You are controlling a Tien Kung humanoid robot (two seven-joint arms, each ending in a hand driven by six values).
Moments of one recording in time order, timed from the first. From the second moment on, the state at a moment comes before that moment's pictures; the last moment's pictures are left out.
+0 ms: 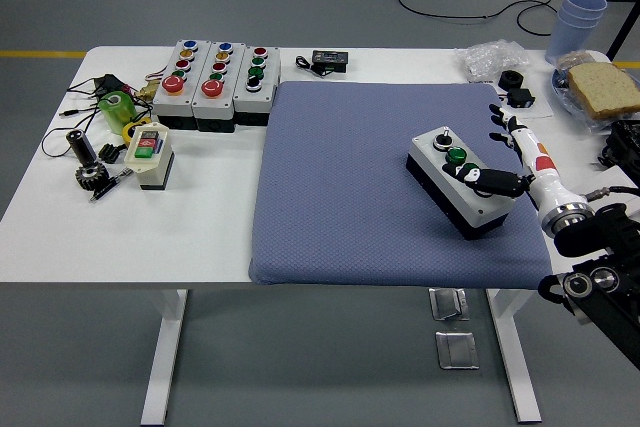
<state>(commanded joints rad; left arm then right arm) -0.12 0.00 -1.29 -0.18 2.02 -0.01 0.22 0.42 -0.30 0.95 1.42 -1.59 -0.37 -0.39</state>
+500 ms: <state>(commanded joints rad) -0.11 0.00 -1.29 -0.18 2.03 -0.02 0.22 0.51 -0.18 0.90 1.31 -1.96 -0.33 -0.55</state>
